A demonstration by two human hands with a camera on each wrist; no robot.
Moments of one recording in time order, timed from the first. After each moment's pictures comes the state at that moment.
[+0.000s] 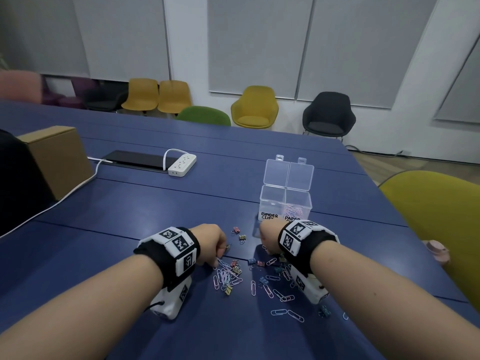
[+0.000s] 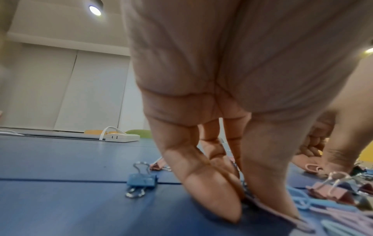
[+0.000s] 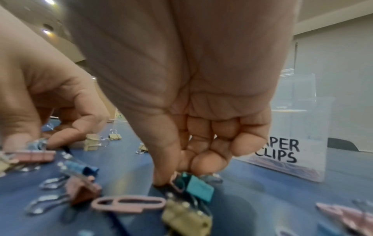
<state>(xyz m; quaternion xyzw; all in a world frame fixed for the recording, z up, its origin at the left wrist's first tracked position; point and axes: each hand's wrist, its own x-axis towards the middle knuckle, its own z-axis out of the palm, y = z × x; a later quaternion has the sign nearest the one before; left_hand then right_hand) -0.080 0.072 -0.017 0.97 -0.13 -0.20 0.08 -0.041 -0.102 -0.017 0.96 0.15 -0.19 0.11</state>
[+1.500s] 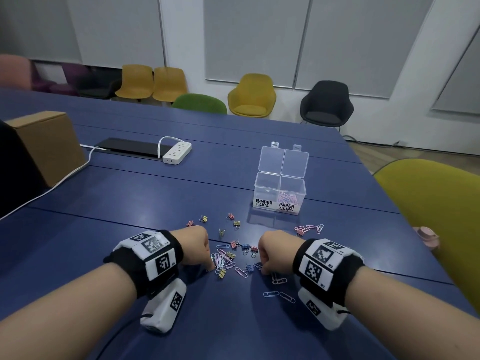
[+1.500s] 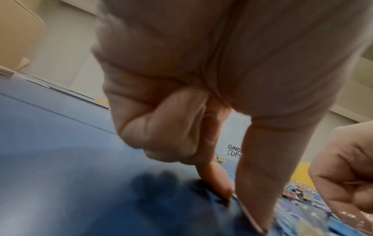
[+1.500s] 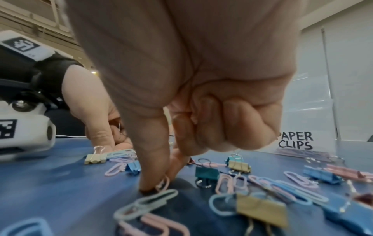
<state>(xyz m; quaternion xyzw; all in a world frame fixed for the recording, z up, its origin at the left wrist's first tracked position) -0.117 0.075 -0.021 0.96 -0.03 -0.25 0.15 -0.111 -0.125 -0.026 0.97 0.18 -0.18 0.02</state>
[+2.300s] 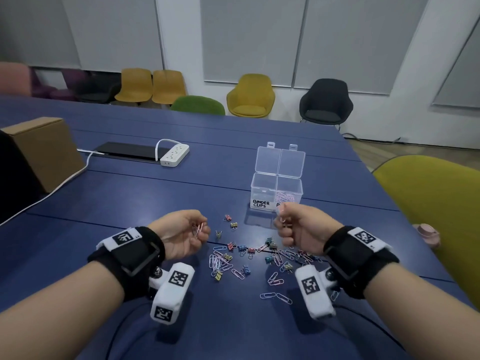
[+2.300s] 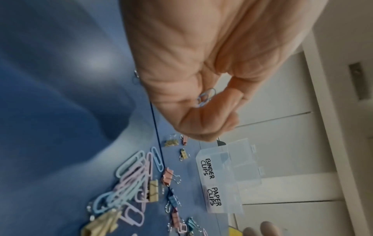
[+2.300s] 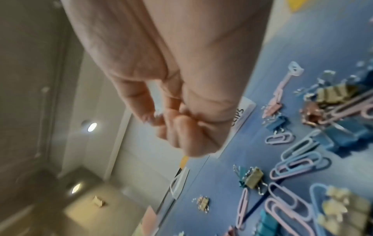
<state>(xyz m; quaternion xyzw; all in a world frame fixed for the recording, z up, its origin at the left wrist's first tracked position) -0.103 0.086 -0.010 0.56 0.18 -0.28 0.76 -0.097 -0.176 -0.006 0.63 -0.03 -0.25 -0.74</state>
